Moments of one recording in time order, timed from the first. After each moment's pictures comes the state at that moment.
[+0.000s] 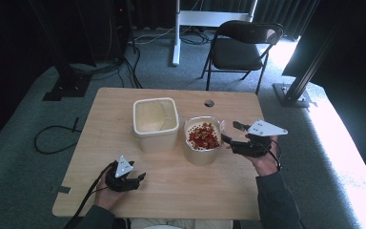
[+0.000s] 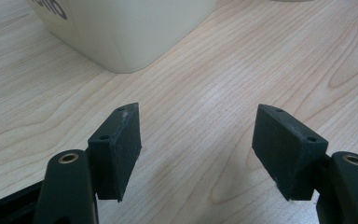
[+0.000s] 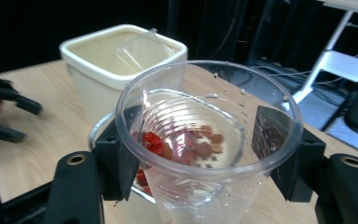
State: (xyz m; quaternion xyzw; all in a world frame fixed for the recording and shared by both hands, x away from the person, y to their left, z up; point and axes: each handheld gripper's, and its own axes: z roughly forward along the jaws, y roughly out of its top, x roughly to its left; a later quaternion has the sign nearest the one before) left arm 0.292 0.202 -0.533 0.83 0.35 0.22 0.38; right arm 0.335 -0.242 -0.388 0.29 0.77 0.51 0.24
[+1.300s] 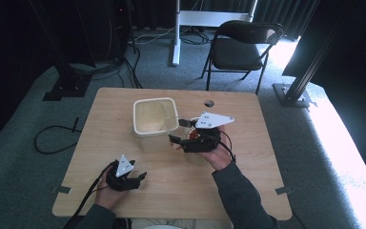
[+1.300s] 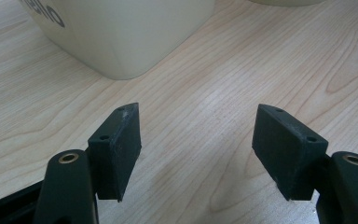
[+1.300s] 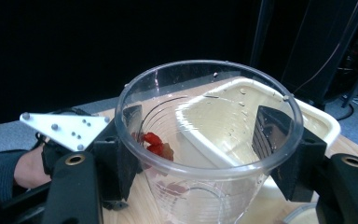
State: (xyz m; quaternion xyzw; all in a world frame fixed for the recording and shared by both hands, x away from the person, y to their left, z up) left arm 0.294 0.200 -0.532 0.83 0.35 0.22 0.38; right arm 0.348 -0.105 -0.368 0.19 0.78 0.57 0.13
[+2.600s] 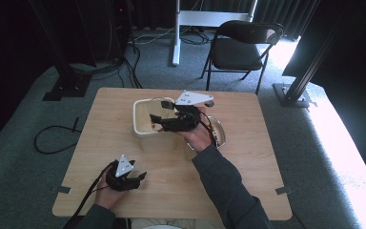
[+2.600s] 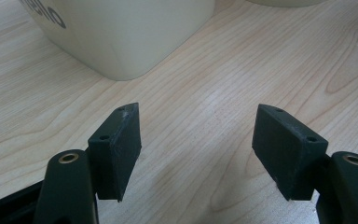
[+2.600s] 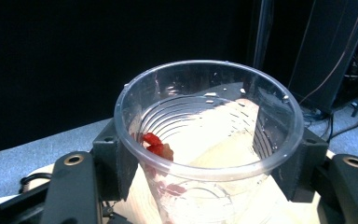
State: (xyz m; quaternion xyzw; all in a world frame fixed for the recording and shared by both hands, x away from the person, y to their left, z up) left arm 0.294 0.201 -0.532 0.83 0.35 0.22 0.38; right arm 0.393 -0.053 -0.342 0.21 0.77 0.59 0.12
